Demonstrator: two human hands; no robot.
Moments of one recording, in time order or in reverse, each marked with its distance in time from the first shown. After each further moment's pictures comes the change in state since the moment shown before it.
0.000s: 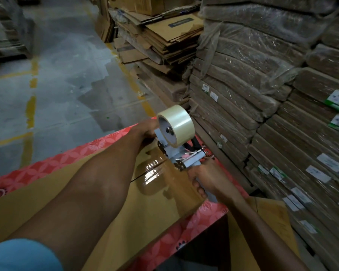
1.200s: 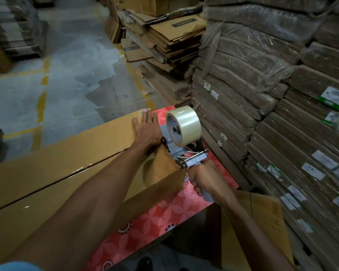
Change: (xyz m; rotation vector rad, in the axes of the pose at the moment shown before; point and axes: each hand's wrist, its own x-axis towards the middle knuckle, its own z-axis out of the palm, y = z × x) left_hand -0.041 0.020 0.064 0.202 0.162 -0.087; right_hand -0.027 0.048 -0.023 0.017 0.072 -0.010
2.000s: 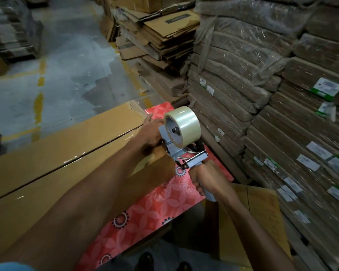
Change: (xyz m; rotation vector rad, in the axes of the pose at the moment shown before) left_hand -0.028 0.026 -0.015 0.031 -0.044 0.394; right_hand -0.018 0.016 -0.021 0.008 -0.031 -0.024
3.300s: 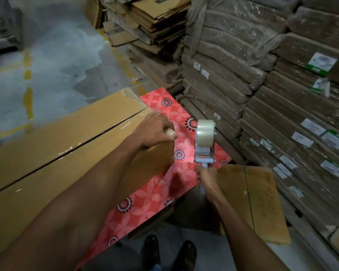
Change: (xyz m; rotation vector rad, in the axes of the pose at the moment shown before) left_hand -0.027 0.003 0.031 -0.092 0.160 0.226; right_hand 0.058 0.131 0.034 0.227 0.309 0.101
